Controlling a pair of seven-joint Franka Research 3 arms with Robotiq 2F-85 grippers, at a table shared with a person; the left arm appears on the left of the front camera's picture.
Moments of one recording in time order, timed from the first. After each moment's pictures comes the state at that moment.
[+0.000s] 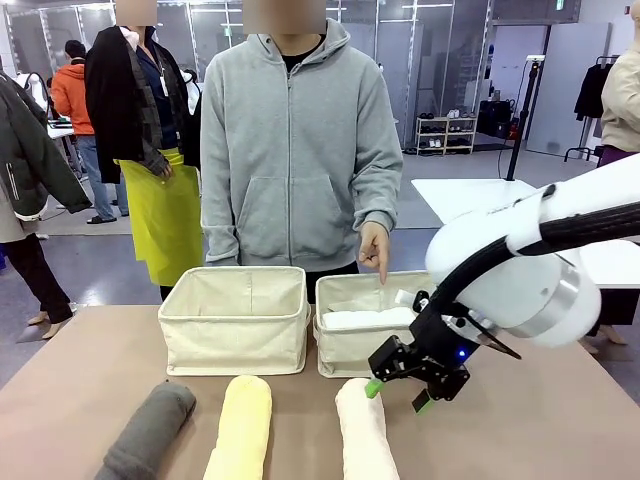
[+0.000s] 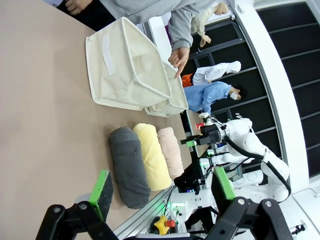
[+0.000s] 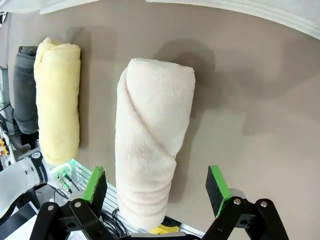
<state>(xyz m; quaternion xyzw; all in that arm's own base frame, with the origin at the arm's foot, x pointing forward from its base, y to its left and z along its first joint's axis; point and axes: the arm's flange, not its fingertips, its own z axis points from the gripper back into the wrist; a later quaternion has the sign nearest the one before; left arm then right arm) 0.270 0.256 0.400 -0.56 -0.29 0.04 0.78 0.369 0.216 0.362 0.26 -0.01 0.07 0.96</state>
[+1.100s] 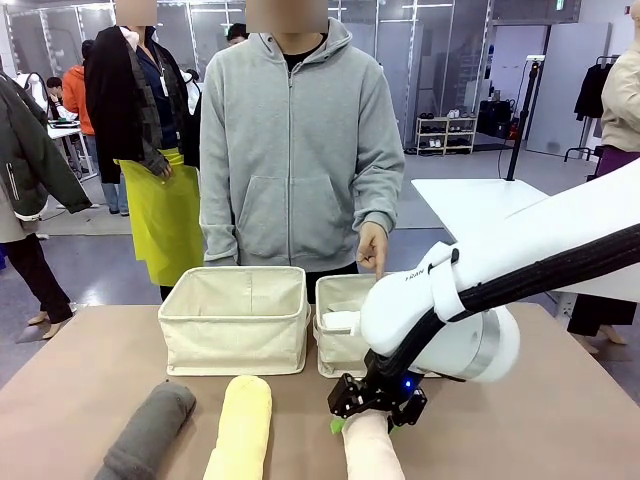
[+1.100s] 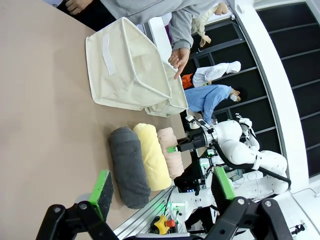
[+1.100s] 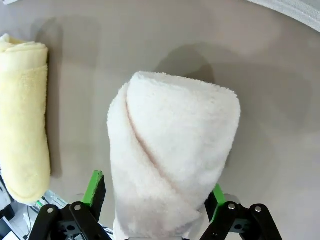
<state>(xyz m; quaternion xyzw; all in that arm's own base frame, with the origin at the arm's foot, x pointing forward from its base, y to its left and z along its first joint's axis) 0.270 0.256 0.400 -0.56 -0.29 0.04 0.78 0.368 0.281 0.310 0.19 -0.01 0.09 0.98</state>
